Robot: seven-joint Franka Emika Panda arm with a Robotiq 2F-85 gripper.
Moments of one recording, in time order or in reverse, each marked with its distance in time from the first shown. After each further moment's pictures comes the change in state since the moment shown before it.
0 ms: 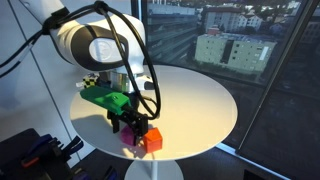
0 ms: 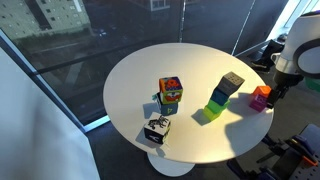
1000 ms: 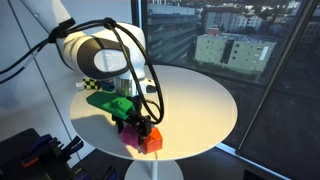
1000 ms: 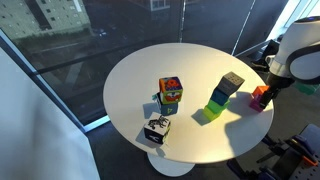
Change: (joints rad) arm 0.003 0.073 0.010 0.013 0.008 0.110 0.001
